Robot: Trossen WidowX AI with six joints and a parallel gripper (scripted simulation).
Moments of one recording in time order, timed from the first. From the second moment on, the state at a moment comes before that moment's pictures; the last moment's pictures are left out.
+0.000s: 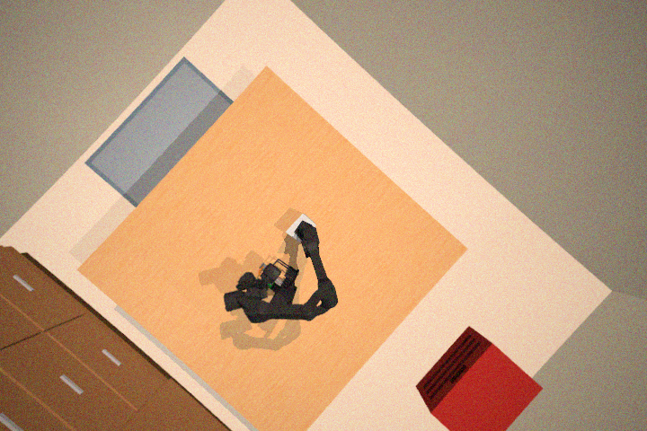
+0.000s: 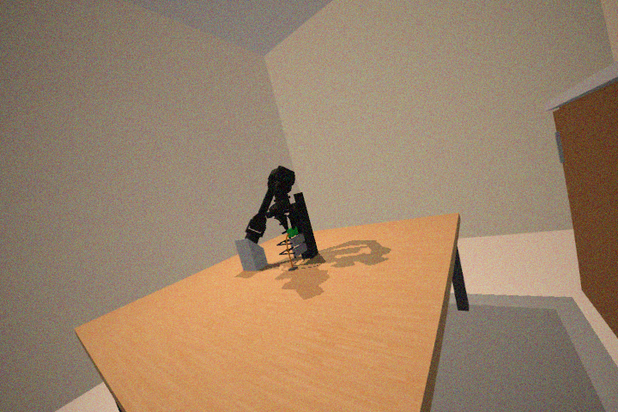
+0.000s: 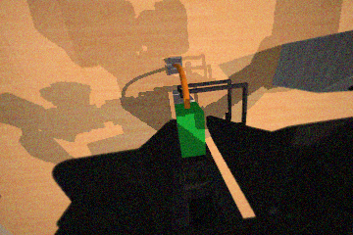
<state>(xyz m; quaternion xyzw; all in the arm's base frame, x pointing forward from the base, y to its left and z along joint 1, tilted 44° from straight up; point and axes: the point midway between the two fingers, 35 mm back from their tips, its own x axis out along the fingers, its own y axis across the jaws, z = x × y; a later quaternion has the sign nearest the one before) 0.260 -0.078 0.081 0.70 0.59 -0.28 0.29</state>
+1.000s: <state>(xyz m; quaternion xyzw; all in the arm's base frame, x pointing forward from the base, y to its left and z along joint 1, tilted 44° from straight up) 0.260 -0.075 0.075 0.70 0.60 -0.26 0.28</state>
